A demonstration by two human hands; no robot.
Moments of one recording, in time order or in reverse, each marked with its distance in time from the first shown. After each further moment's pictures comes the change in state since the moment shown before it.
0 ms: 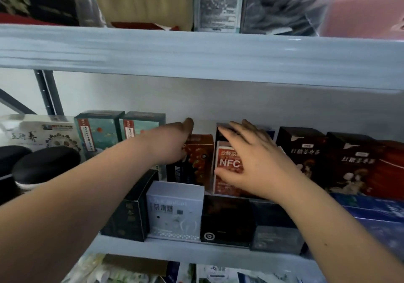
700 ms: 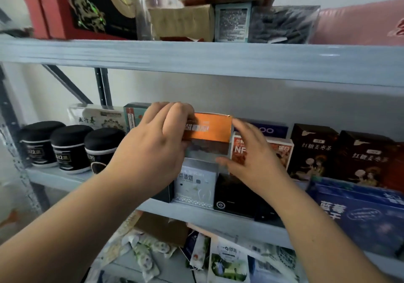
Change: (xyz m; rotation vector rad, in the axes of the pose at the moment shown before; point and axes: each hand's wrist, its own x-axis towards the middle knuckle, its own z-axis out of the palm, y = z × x) left_hand -0.179 0.066 -0.040 -0.086 0.768 0.046; right_hand -0.043 -0.029 0.017 0.535 0.286 -0.143
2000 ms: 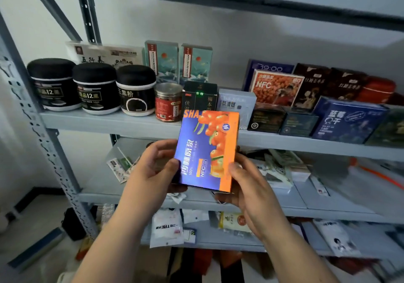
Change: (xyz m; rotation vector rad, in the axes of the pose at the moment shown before) left_hand -0.244 -0.081 -0.031 -1.280 -0.175 -0.945; right_hand -0.175 -0.182 0.173 0.935 0.186 0.745
